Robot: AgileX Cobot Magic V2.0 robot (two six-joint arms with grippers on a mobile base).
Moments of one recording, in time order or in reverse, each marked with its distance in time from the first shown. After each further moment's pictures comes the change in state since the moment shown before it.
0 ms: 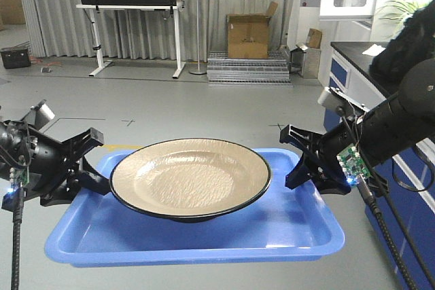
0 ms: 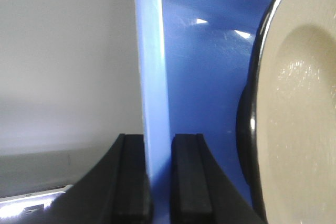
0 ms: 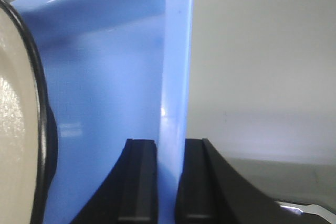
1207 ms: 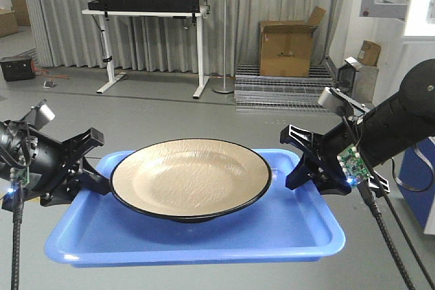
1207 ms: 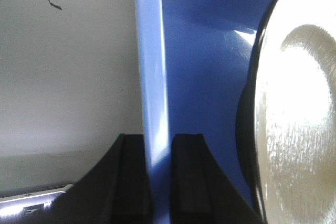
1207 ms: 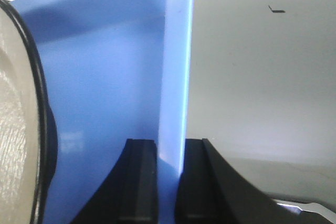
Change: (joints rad) left arm 0.000 0.000 0.000 0.000 0.000 0.000; right arm -0.001 0.000 0.000 0.000 0.005 0.000
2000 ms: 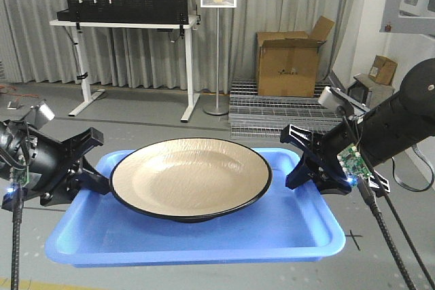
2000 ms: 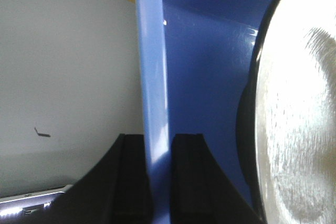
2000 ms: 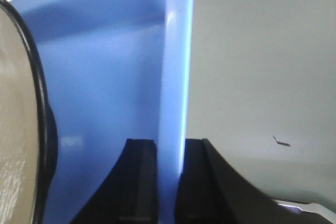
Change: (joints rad) left arm 0.000 0.000 0.000 0.000 0.002 0.000; right arm 0.000 0.000 0.000 0.000 0.001 0.000
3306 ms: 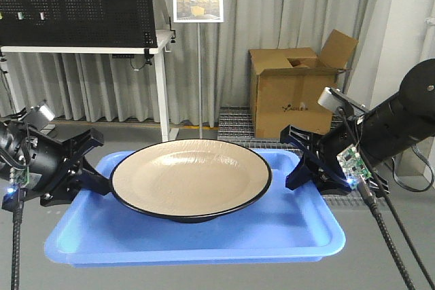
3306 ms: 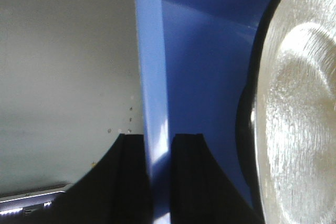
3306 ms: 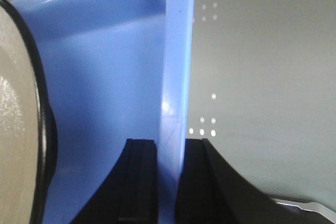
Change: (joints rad) left arm 0.000 0.000 0.000 0.000 0.000 -0.001; right arm 0.000 0.000 0.000 0.000 0.001 0.000
